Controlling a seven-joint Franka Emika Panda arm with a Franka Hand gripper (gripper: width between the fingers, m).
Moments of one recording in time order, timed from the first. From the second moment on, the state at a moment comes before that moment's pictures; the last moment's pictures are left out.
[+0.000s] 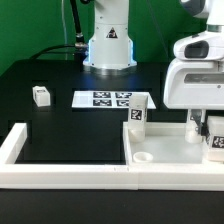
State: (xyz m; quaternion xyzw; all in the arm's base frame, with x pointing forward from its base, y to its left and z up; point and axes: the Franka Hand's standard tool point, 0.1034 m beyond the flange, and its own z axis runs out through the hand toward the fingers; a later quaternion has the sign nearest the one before) arm 0.677 0.119 0.071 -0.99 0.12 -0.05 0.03
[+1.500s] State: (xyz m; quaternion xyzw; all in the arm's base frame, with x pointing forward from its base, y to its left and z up) arm 0.676 0.102 0.066 -0.77 0.63 -0.02 0.10
